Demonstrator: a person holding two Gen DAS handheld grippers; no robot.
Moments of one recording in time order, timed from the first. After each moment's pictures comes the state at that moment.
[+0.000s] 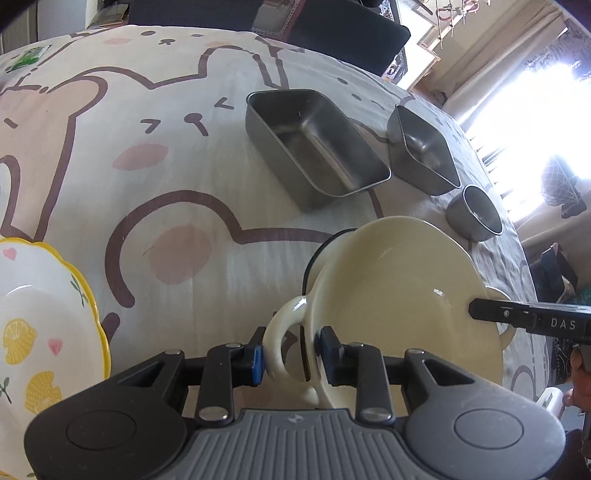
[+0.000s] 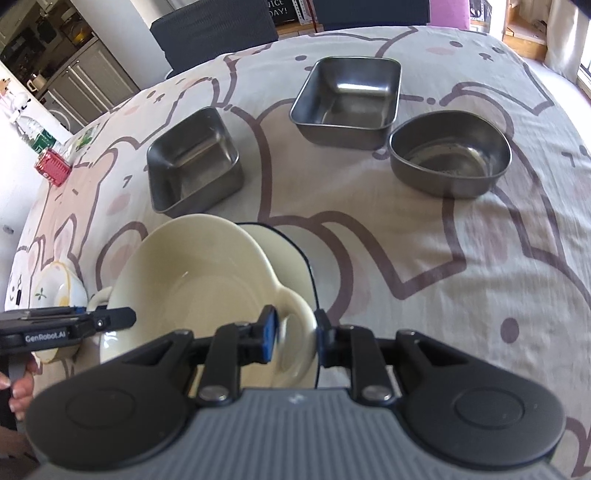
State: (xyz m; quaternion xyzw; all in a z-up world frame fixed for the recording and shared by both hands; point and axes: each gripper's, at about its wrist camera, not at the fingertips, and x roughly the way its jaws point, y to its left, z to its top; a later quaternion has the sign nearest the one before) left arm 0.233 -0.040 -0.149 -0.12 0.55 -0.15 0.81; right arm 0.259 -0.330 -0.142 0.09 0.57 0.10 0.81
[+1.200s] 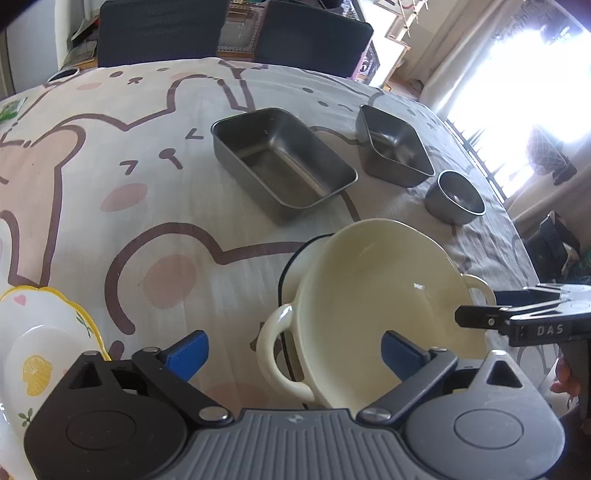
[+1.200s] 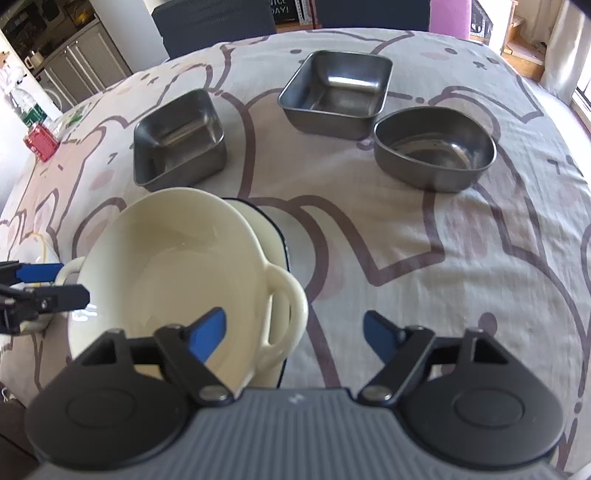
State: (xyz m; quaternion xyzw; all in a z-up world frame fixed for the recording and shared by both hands) left arm 0.223 -0.056 -0.128 -0.06 0.53 -0.17 0.83; right arm 0.245 -0.333 -0.150 0.04 0.57 0.09 0.82
